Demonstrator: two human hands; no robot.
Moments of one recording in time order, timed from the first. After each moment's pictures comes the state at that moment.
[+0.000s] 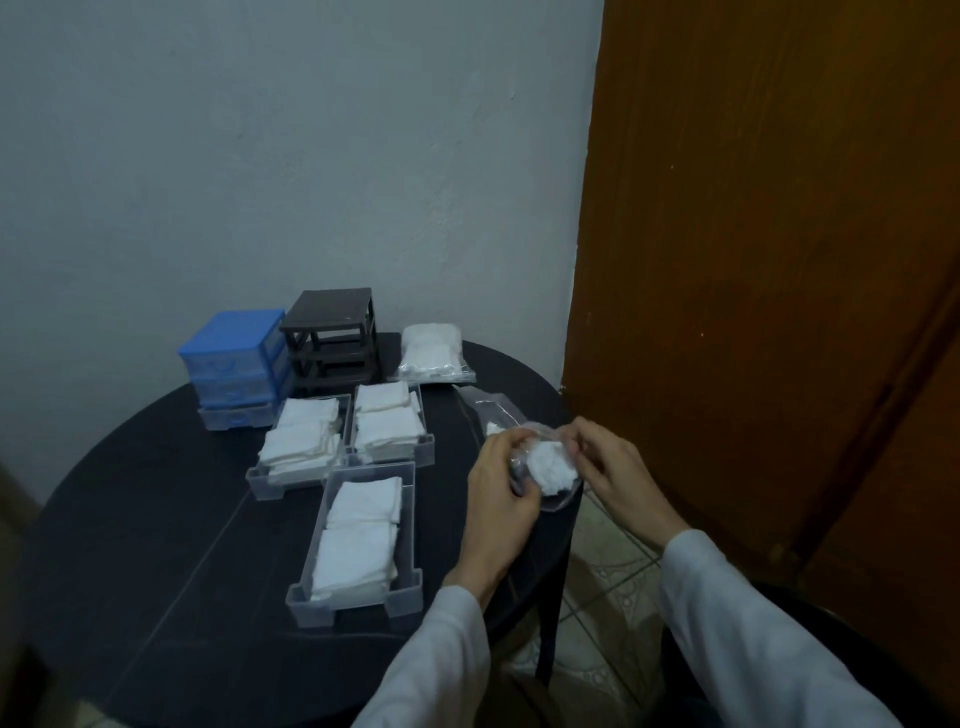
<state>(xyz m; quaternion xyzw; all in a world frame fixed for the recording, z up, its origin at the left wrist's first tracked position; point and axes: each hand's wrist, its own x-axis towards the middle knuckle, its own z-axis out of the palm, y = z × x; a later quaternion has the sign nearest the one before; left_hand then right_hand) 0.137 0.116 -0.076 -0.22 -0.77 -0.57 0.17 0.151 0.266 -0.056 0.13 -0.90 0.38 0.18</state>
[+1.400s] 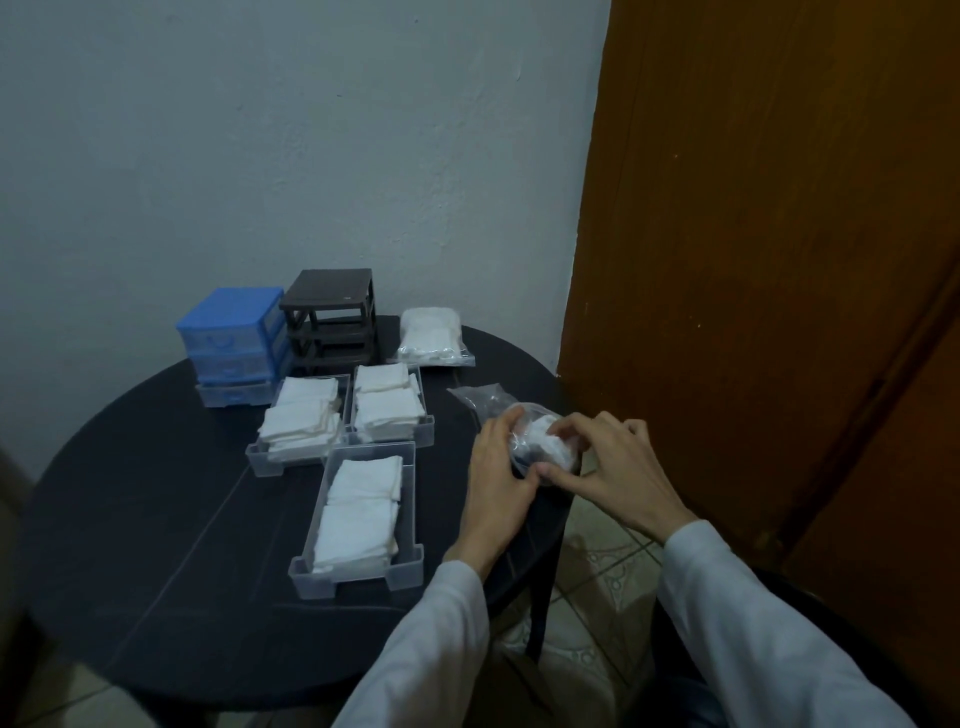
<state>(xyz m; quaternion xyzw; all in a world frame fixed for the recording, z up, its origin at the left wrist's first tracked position) 0.133 0.115 -0.085 -0.21 -0.79 -0.56 0.12 0.165 0.259 -0.048 0.10 -0.96 0.16 0.20</state>
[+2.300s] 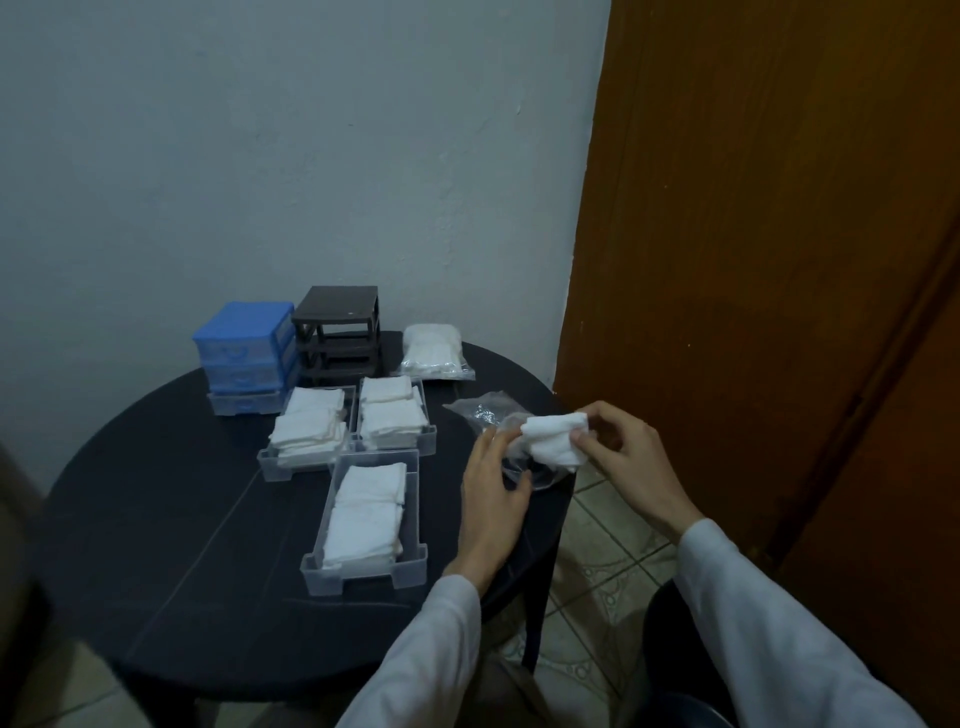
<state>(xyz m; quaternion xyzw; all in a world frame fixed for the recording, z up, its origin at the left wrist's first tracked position) 0.155 0.110 -0.073 -0.19 -0.79 -0.56 0.17 0.181 0.258 -0.023 0.07 -0.87 0.45 0.20</state>
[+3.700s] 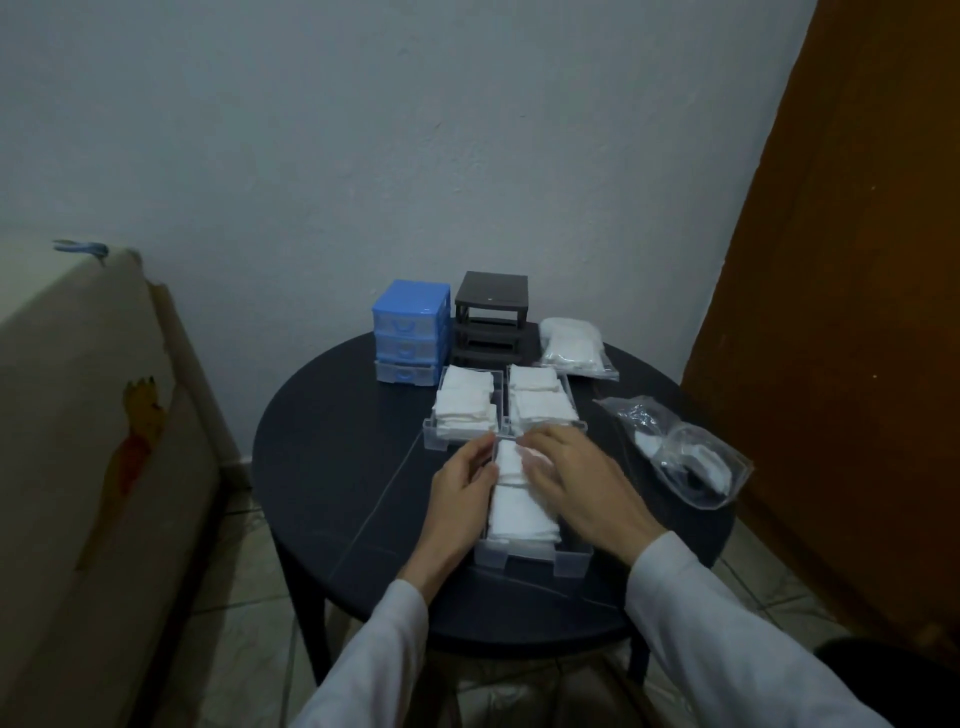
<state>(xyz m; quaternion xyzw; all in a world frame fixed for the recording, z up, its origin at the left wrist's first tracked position) 0.149 -0.058 -0.083 -0.03 -0.74 -0.67 0.08 0.159 0.087 -0.029 0.23 -0.94 0.19 0.14</state>
